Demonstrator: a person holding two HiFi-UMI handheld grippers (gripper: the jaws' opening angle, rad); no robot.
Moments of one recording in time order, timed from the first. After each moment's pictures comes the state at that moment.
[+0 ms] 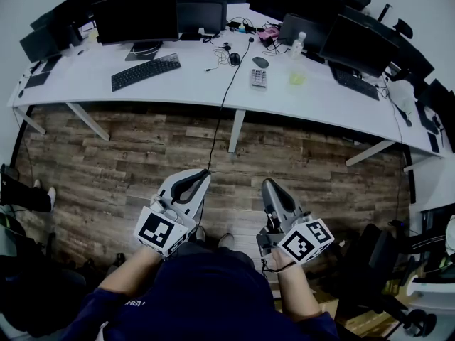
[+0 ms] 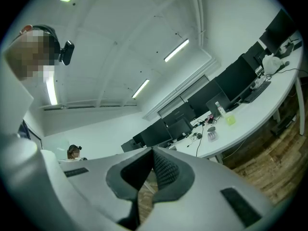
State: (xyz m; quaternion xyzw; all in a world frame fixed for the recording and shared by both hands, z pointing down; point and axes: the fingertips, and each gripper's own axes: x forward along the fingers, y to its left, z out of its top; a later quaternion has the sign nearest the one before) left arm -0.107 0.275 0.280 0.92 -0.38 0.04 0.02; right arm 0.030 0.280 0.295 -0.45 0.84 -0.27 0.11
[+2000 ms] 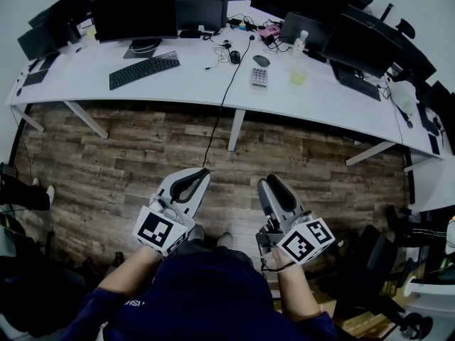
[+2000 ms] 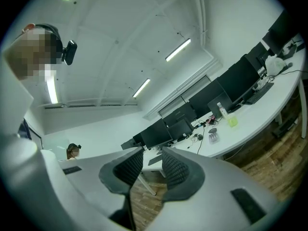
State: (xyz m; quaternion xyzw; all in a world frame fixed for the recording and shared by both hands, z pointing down) left arm -0.106 0.258 0.284 0.92 -0.38 0.03 0.03; right arm 0.029 0.262 0.291 -0.45 0.84 -0.26 0.11
